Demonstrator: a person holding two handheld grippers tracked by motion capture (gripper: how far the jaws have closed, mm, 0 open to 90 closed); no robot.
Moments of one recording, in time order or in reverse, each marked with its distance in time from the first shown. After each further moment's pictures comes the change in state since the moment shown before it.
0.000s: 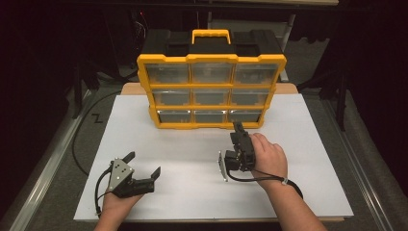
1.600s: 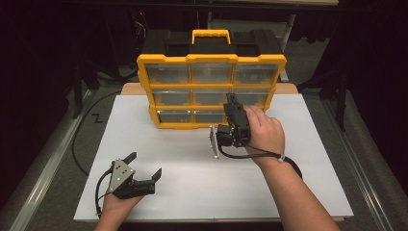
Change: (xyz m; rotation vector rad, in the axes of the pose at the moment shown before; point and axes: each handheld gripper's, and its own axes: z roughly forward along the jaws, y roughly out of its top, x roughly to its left) left arm -0.003 0.001 -0.002 -0.005 -0.020 0.015; right arm -0.077 0.028 0.020 -0.018 -0.133 0.017
